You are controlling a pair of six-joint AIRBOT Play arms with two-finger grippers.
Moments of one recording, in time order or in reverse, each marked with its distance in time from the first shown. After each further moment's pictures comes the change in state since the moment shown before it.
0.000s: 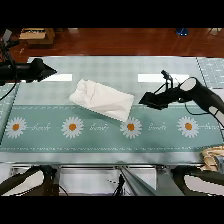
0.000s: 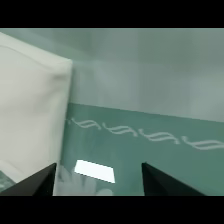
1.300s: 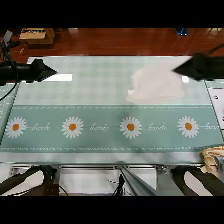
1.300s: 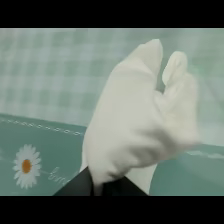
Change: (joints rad) left arm 0.002 -0.011 0.000 0.003 -0.004 -0.003; right arm -0.315 0.420 0.418 -0.065 0.474 0.082
